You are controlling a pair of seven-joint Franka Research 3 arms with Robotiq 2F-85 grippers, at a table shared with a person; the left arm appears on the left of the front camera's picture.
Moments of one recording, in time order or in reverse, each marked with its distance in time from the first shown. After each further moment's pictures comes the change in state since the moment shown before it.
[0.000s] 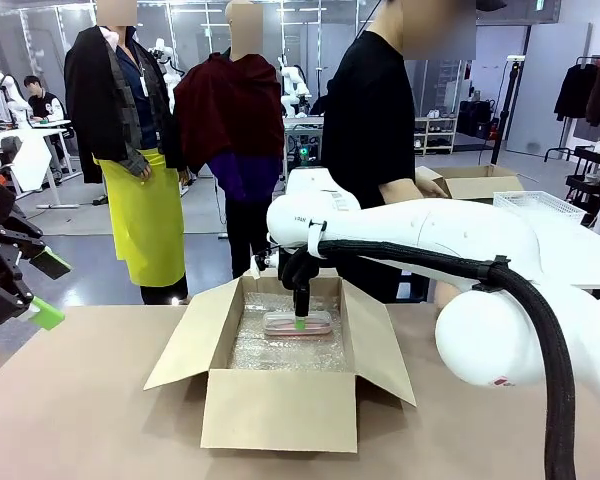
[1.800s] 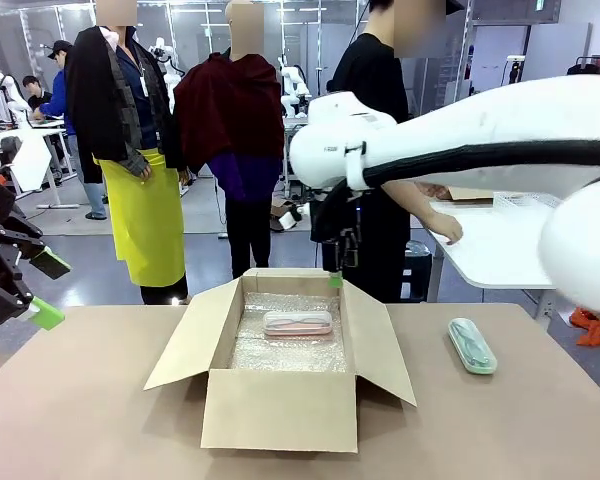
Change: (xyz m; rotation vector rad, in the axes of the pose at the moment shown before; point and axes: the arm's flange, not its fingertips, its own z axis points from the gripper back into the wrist) left arm 0.000 0.000 0.000 0.000 0.000 0.000; right arm -0.063 0.073 0.138 -0.090 0.163 -0.504
